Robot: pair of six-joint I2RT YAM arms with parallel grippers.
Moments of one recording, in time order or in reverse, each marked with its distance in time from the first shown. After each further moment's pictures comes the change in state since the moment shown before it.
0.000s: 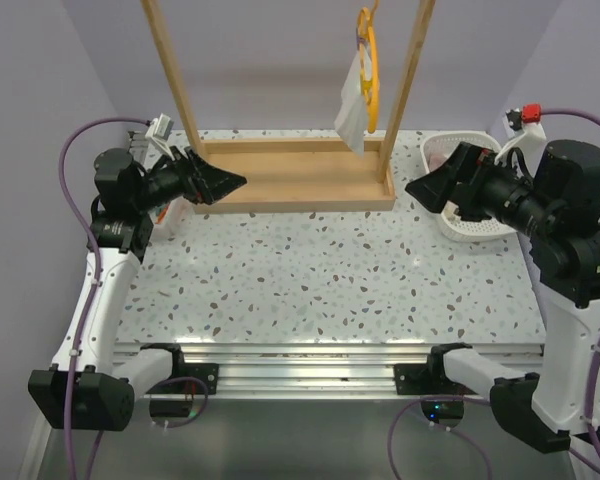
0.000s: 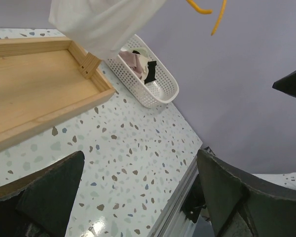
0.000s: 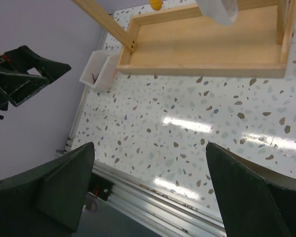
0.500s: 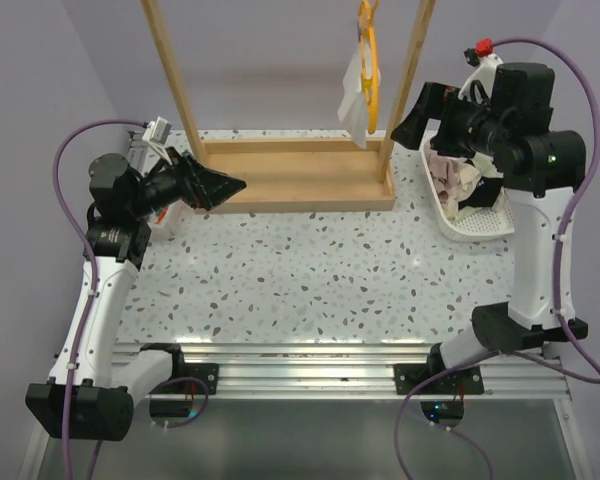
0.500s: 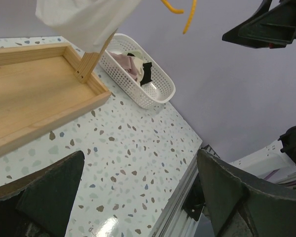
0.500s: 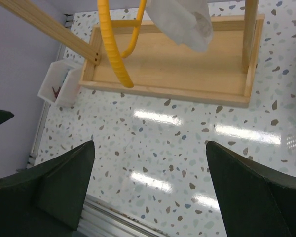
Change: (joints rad) left arm -0.008 -0.050 -0.005 0.007 0.010 0.010; right arm 0.021 0.419 0.370 -0.044 0.089 -0.132
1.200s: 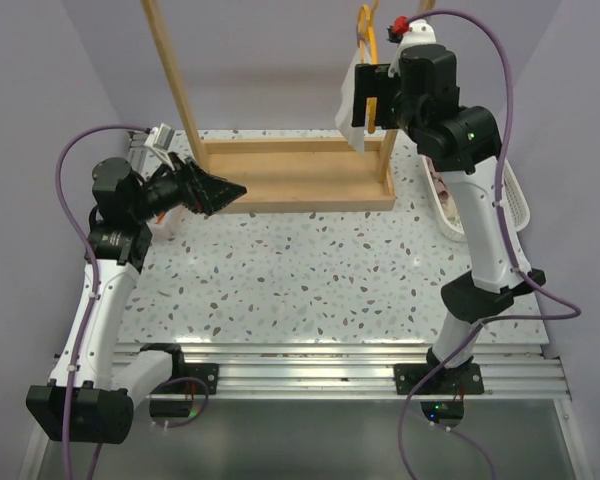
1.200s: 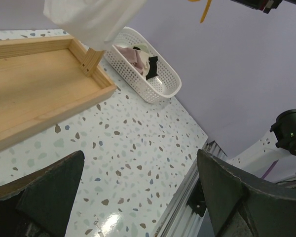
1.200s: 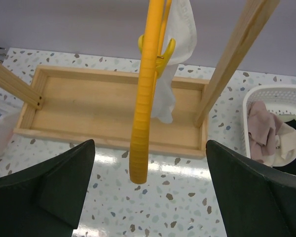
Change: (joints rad) left arm 0.000 -0.018 -0.035 -0.025 -0.008 0.043; right arm 0.364 0.255 0.223 0.154 0.616 -0.140
